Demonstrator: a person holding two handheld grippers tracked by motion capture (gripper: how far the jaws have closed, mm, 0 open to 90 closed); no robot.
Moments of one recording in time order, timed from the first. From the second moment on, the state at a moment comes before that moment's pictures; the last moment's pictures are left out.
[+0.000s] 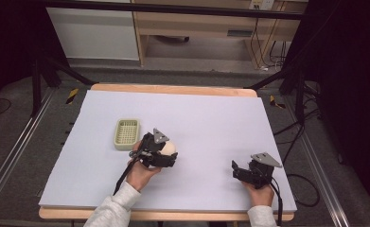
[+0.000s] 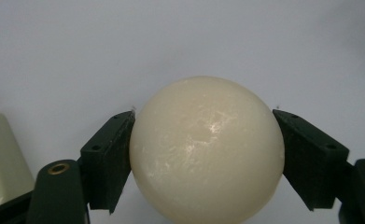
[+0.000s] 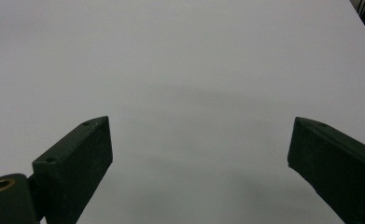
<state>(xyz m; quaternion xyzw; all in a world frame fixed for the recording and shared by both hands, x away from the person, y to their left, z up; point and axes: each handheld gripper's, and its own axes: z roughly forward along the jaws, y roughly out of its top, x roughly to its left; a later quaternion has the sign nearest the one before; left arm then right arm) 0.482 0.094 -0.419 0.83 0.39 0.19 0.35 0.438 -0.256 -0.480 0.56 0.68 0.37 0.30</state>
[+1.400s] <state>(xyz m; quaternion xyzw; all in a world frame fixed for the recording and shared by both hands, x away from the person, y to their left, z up) 0.518 0.187 -0.386 0.78 0.47 0.22 0.34 0.437 -0.256 -0.480 0.56 0.68 0.37 0.30</state>
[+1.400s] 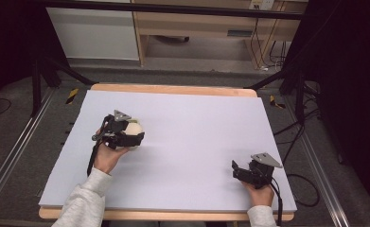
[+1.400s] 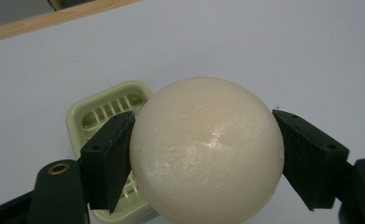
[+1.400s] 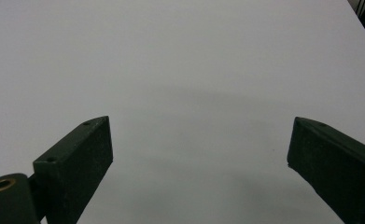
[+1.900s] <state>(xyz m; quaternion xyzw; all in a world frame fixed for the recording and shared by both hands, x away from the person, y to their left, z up) 0.538 0.200 -0.393 0.77 0.49 0.22 0.34 0.437 -0.255 -0.480 0.55 0.68 0.37 0.30</state>
